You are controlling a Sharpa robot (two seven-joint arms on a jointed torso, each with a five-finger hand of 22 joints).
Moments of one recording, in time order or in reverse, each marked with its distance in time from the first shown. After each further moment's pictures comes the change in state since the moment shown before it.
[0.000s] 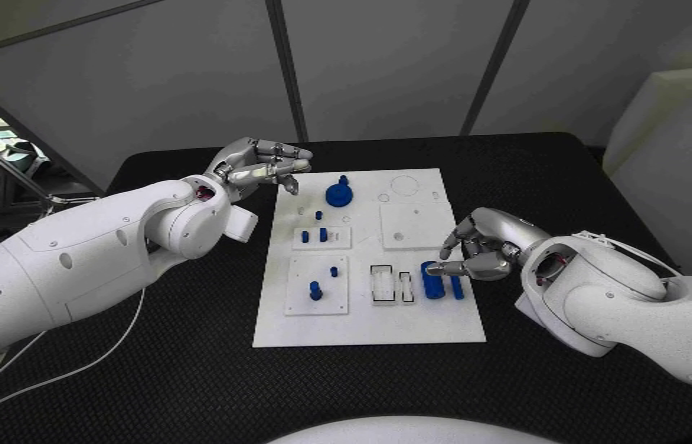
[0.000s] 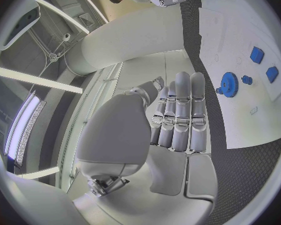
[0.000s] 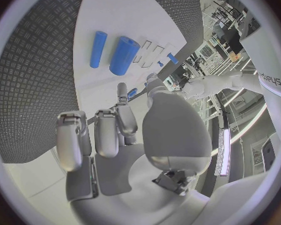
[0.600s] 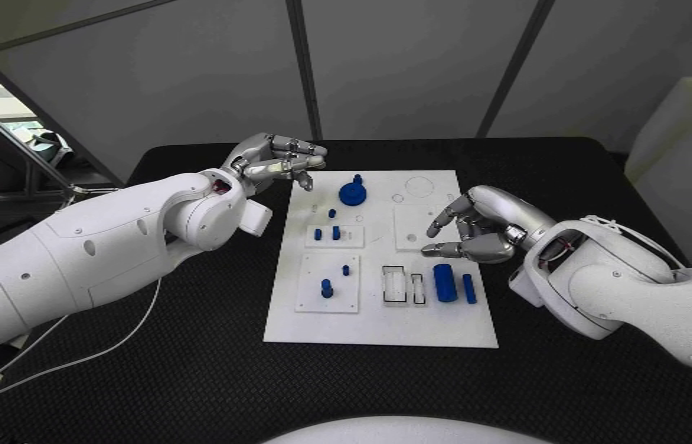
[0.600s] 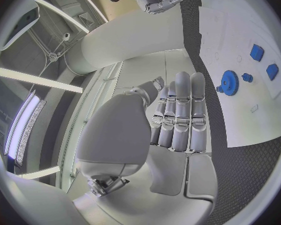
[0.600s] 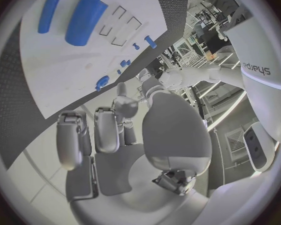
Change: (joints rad) left arm 0.000 0.004 0.006 -0.006 0.000 0.001 0.000; left_hand 0.000 0.000 0.000 0.000 0.000 0.000 0.000 0.000 0.000 0.000 0.000 0.000 -0.001 0.000 0.000 0.000 0.000 0.000 0.000 0.000 0.000 0.000; right arm 0.052 0.051 0.006 -0.065 0.097 -0.041 0.305; right_hand 0.004 0.001 0.164 -0.162 -0.033 0.027 0.006 0.003 -0.192 0.024 -0.006 -0.230 -0.283 -0.002 0.001 -0.062 -0.113 0.015 0.000 0.000 -0.016 0.000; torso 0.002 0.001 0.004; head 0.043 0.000
